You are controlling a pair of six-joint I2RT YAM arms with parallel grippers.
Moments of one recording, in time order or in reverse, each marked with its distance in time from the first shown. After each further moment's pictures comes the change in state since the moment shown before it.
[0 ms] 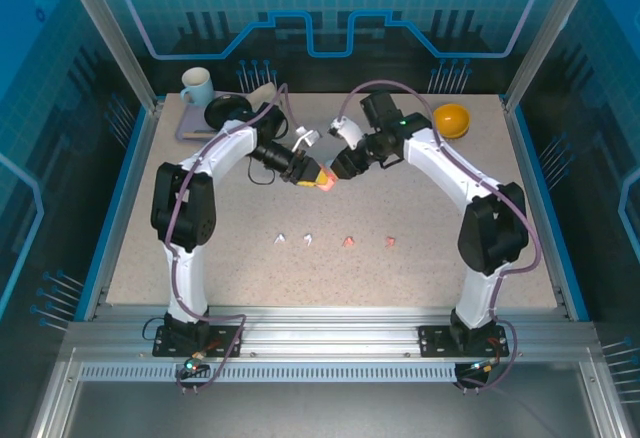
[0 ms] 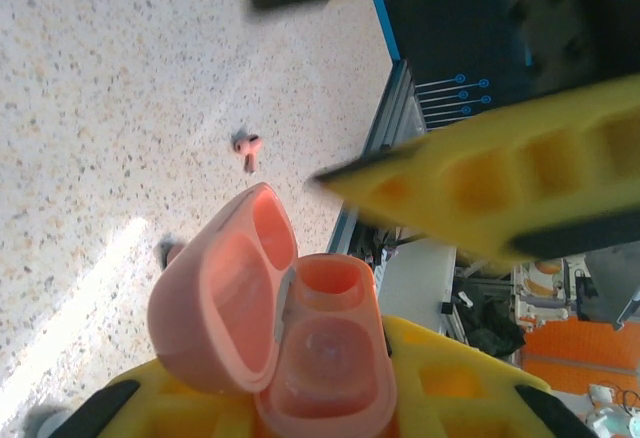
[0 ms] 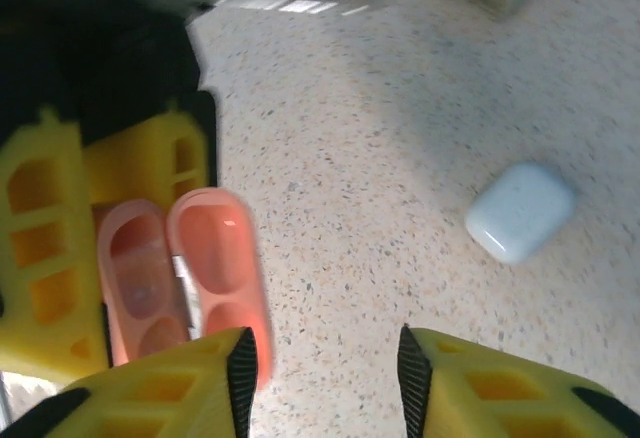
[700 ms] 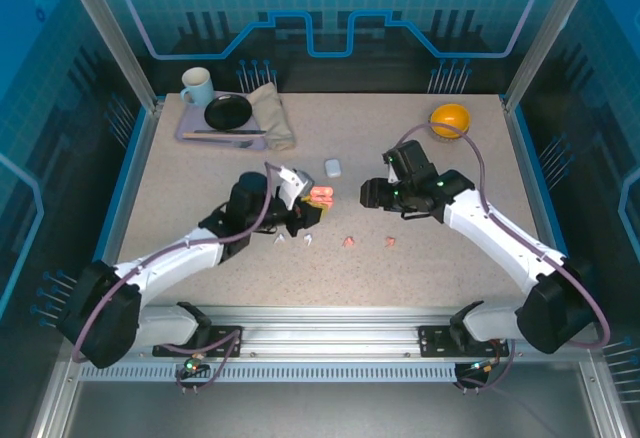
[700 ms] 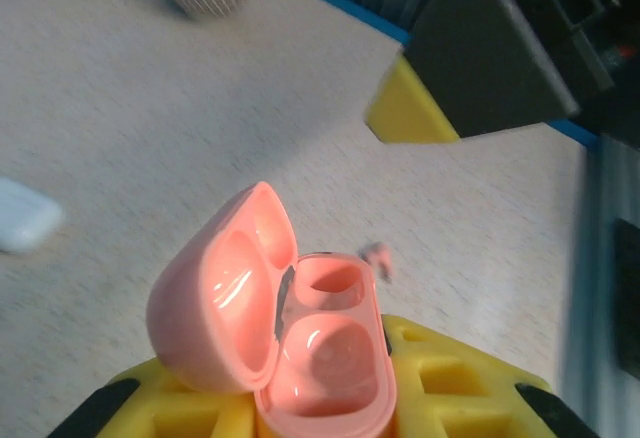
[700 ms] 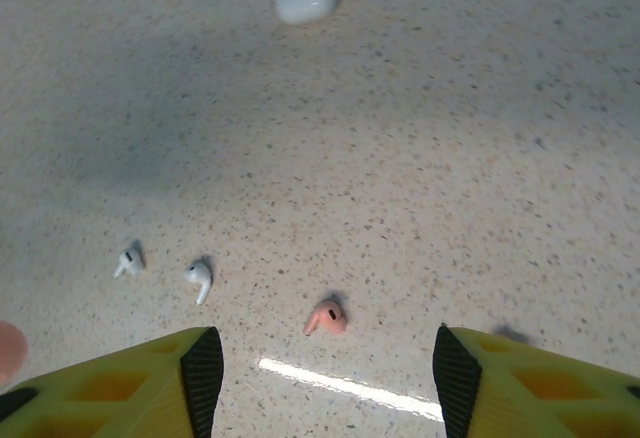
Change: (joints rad) left arm -0.279 -0.818 -1.106 1.425 -0.715 -0.279; right arm 0.089 -0.520 -0.560 0.101 0.414 0.907
